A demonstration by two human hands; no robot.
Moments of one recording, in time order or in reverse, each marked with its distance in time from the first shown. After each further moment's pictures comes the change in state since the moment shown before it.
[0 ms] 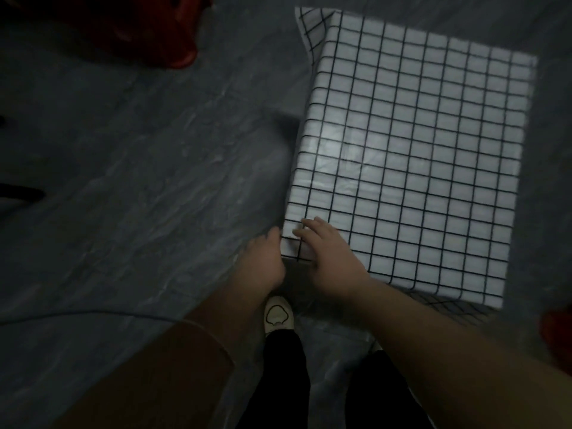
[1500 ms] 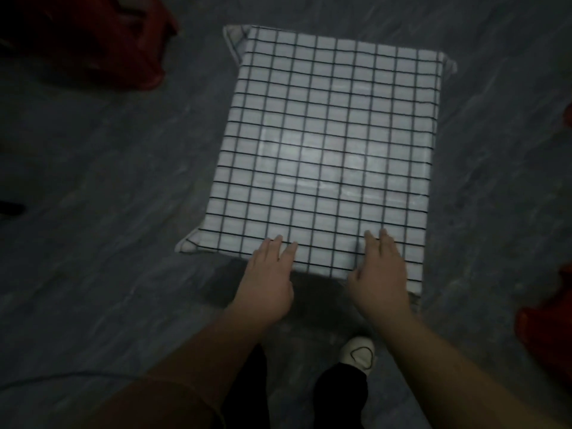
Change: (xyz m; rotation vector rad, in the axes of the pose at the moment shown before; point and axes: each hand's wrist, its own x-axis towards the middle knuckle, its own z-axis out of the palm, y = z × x) left_hand -0.059 0.150 0.099 0.210 0.148 0.263; right_hand -0.154 0.160 -0.067 -0.137 0.251 0.528
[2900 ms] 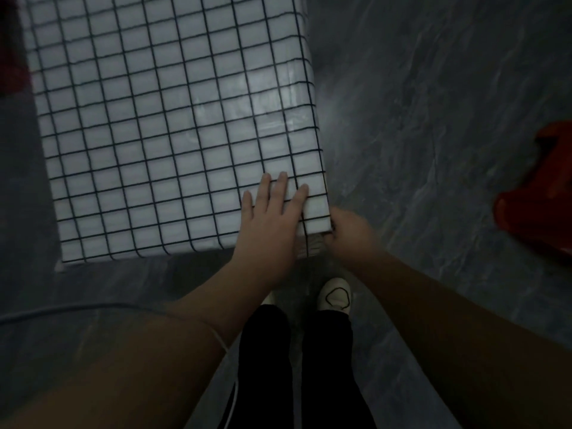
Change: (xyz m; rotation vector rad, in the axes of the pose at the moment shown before) left_hand 0.073 0.175 0.094 0.376 -0.021 0.322; right_hand 0.019 0.187 0.065 0.601 -0.097 -0.057
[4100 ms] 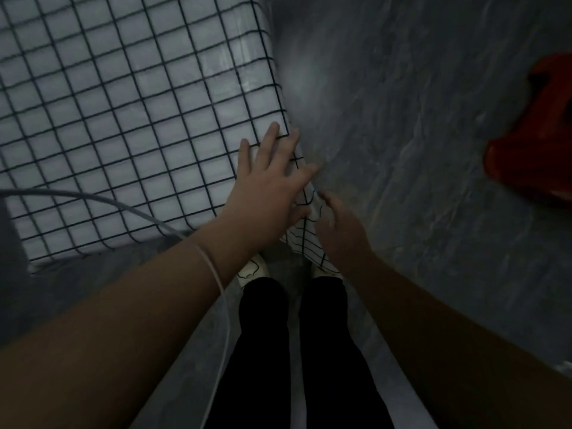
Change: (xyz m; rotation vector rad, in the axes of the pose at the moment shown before) left_hand 0.027 0.026 -0.009 0.094 0.010 0.305; right_hand -0.052 0.016 0.013 0.335 0.132 0.296
